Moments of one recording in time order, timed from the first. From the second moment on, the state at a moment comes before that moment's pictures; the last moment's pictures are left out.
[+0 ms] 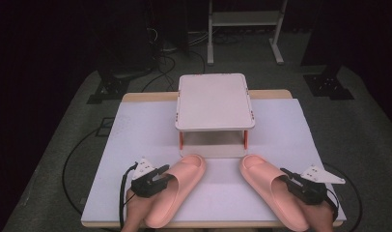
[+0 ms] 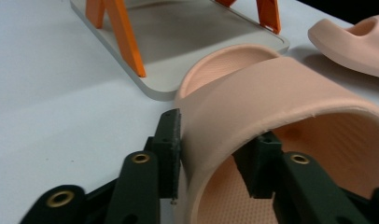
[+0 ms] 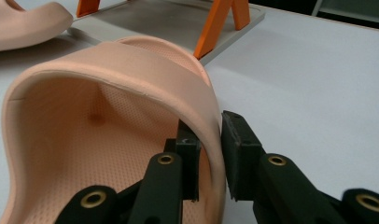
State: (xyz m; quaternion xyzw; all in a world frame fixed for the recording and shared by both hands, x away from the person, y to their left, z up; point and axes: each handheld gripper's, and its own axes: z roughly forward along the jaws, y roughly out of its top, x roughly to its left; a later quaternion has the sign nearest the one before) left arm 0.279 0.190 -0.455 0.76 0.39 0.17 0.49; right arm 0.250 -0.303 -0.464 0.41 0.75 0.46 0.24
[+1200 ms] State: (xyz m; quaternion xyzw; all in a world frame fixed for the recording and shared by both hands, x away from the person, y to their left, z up) left arm 0.269 0.207 -0.445 0.72 0.40 0.16 0.54; right arm 0.241 -0.307 -0.445 0.41 0.73 0.50 0.24
